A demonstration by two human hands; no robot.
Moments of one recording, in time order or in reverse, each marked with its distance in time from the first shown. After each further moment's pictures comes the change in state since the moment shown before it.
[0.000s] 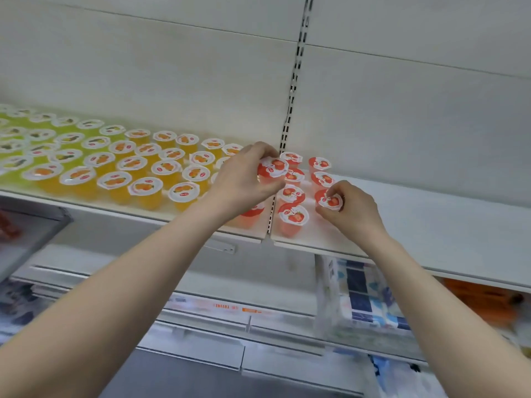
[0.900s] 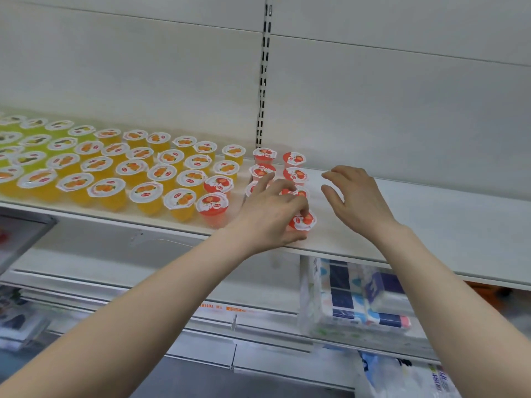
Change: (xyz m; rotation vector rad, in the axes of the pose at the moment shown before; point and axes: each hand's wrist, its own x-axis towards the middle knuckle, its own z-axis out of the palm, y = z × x) left_hand -0.013 0.049 0.093 0.441 -0.187 0.416; right_hand 0.021 0.066 -0.036 -0.273 0.071 -0.284
